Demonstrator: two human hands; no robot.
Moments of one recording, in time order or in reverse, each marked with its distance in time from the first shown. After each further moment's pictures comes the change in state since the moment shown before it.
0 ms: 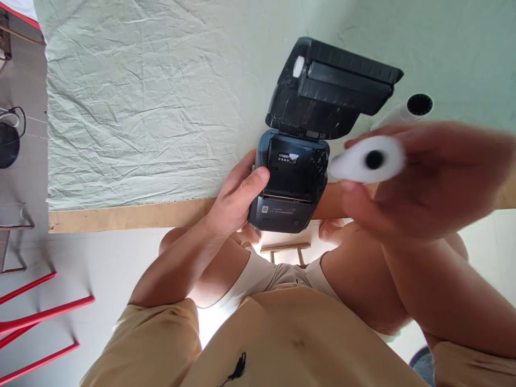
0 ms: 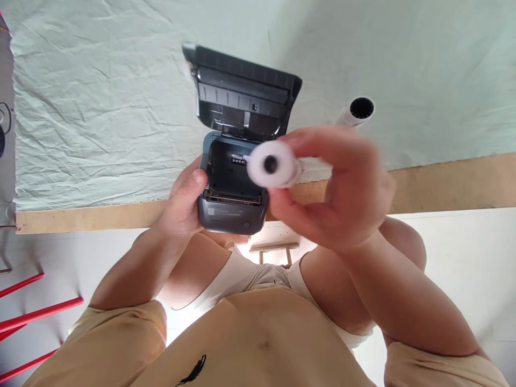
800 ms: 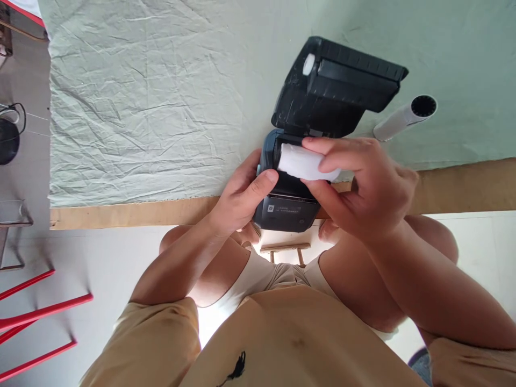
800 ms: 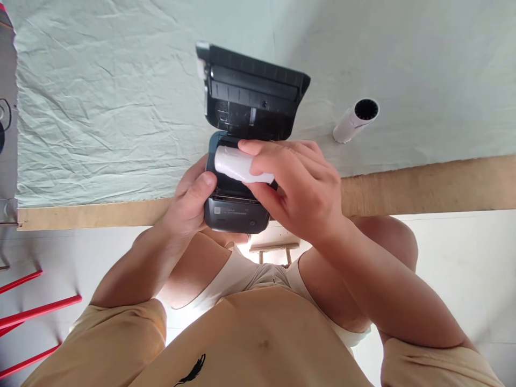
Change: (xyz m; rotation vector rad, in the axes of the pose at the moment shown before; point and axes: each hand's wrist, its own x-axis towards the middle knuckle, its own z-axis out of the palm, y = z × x) left_hand 0.001 0.003 -0.001 0.052 -0.042 0.021; right_hand 0.002 -0.018 0.019 -0.058 0.156 -0.144
